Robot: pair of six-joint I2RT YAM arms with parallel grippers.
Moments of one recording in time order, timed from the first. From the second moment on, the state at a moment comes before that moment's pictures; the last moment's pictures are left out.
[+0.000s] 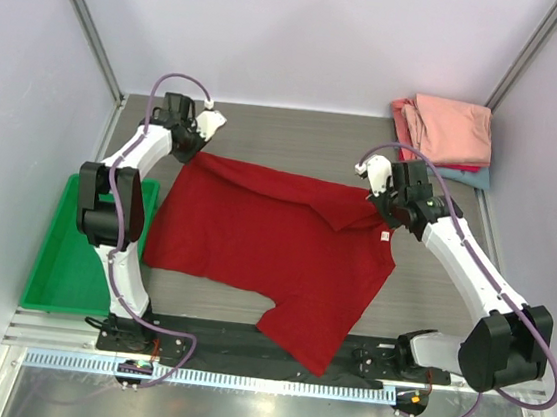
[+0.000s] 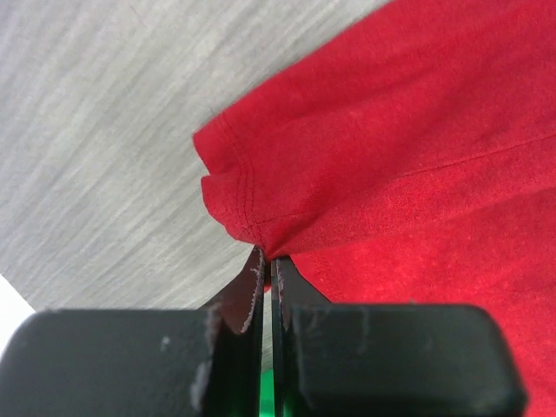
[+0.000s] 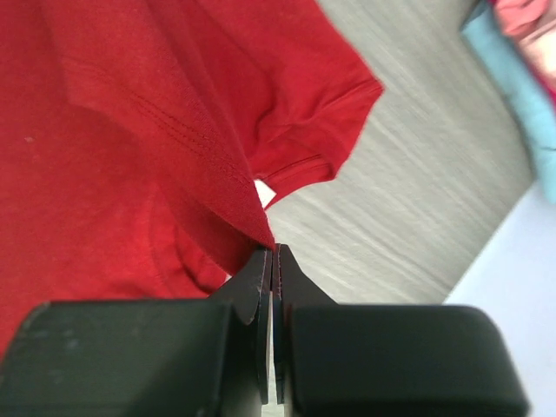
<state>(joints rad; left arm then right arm) -0.06 1.95 1.55 -0.55 0.13 0.66 0.28 1.28 1.05 -0.64 0.09 -0.49</state>
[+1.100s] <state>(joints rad) -0.02 2.43 2.22 -0.98 0.21 0.45 0.02 1.94 1.56 -0.79 -0.13 -0.41</state>
